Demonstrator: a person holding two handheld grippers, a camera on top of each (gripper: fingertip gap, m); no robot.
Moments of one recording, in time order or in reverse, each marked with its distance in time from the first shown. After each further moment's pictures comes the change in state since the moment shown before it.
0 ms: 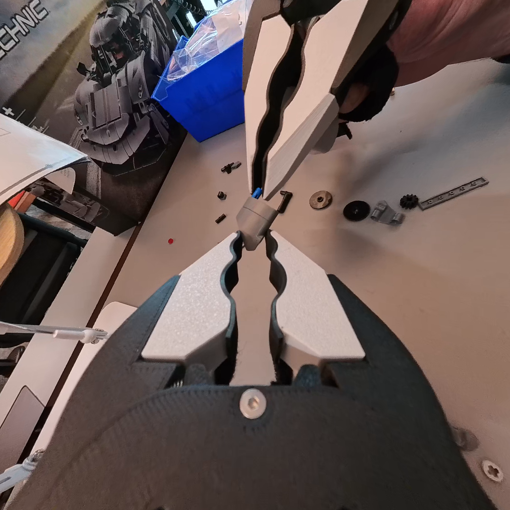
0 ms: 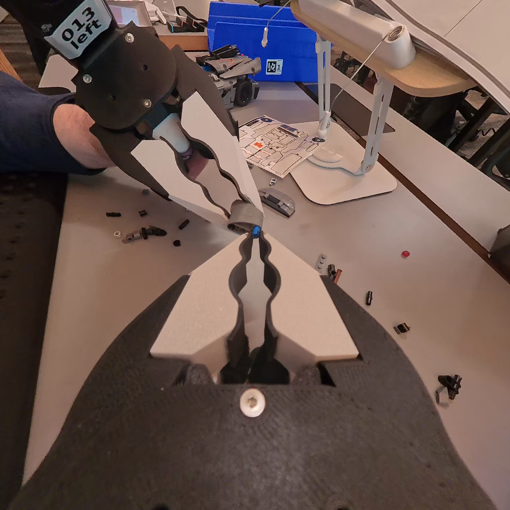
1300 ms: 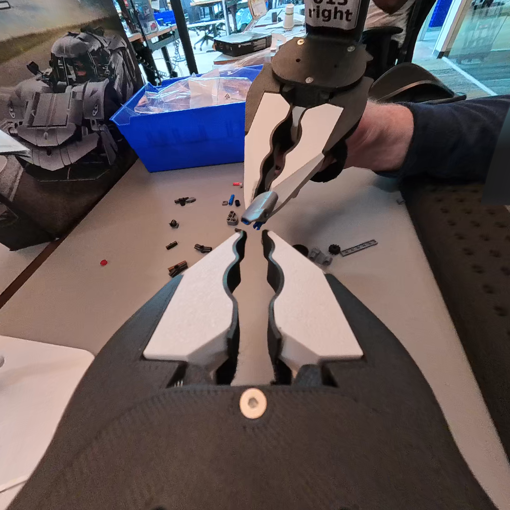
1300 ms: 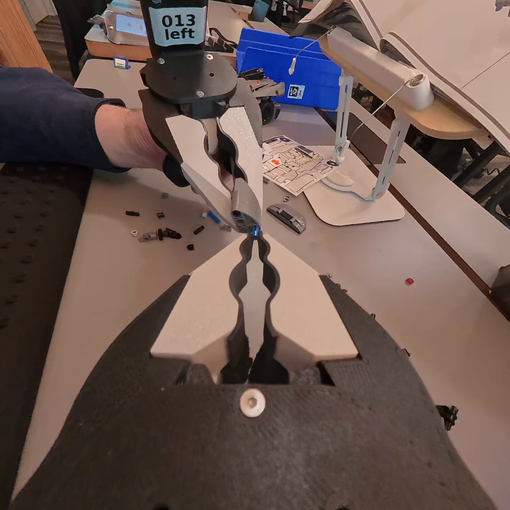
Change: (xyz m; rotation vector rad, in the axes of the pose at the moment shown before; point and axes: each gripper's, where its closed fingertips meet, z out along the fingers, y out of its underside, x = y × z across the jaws) left arm 0.011 -0.025 -0.016 0.215 0.250 -0.279; right arm -0.015 -0.011 -0.004 0.051 -0.057 -0.087
